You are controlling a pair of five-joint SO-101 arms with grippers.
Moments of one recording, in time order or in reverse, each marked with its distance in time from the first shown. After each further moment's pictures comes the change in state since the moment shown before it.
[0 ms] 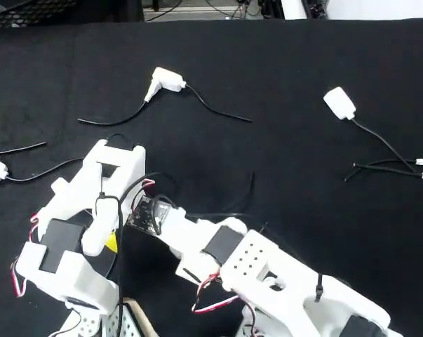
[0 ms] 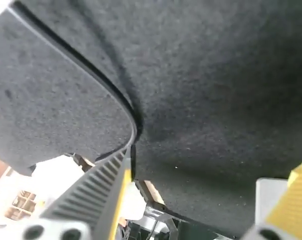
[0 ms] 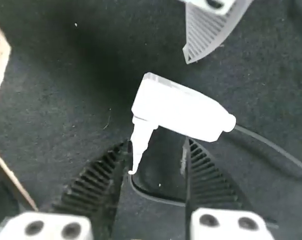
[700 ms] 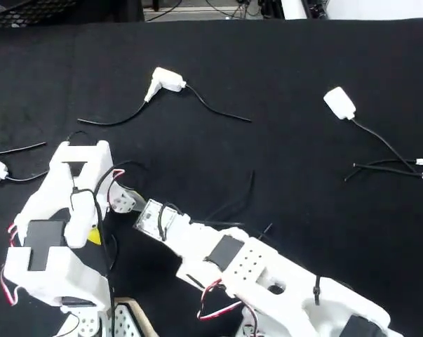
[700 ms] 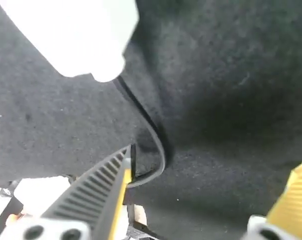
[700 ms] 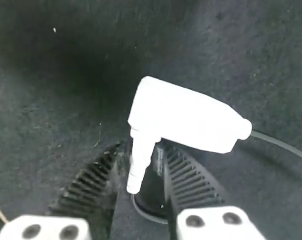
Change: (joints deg) left arm -13.0 0.0 0.8 -5.5 0.0; right arm -0.2 0.0 8.9 -11.5 -2.3
